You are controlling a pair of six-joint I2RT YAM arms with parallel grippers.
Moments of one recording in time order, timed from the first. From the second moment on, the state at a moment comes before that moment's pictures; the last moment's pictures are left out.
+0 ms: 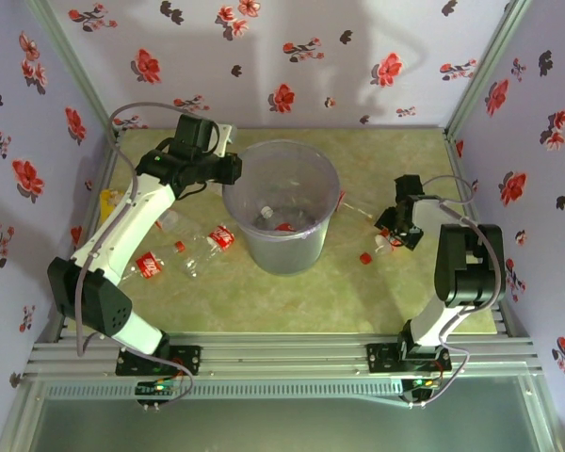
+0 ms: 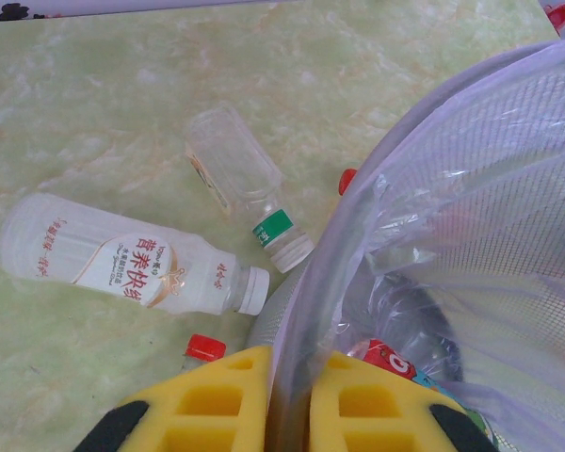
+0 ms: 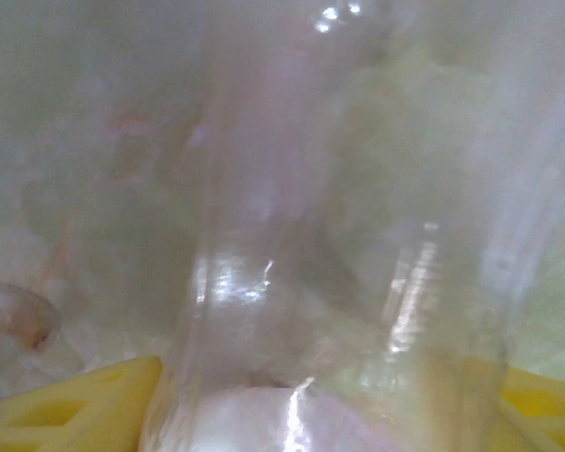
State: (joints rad) left arm -0.45 1.54 1.57 -0.78 0.14 -0.21; right arm 0.01 1.68 0.96 -0.56 0.04 0.65
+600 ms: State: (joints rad) left arm -0.45 1.54 1.56 -0.76 0.14 -0.21; right arm 0.01 1.32 1.08 -0.71 -0.04 0.58
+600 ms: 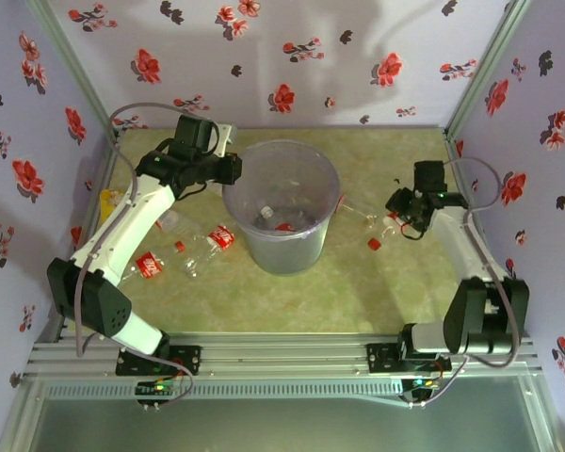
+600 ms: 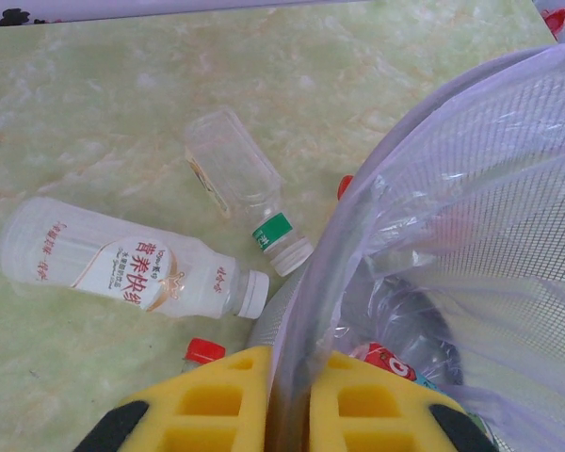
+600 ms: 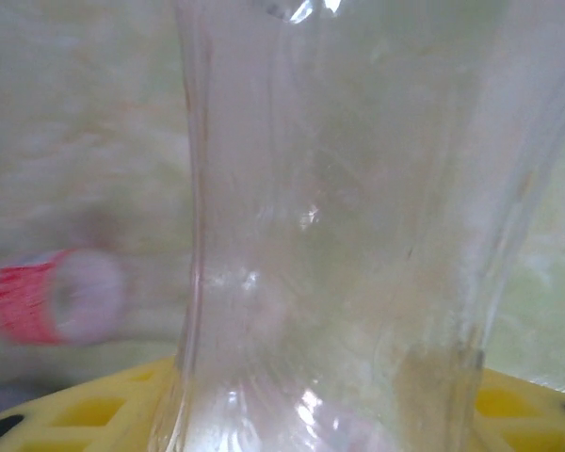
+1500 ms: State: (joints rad) left arm -0.45 1.54 1.55 -0.75 0.14 -0.21; right arm 0.67 1.55 1.74 -0.77 -0.13 0.23
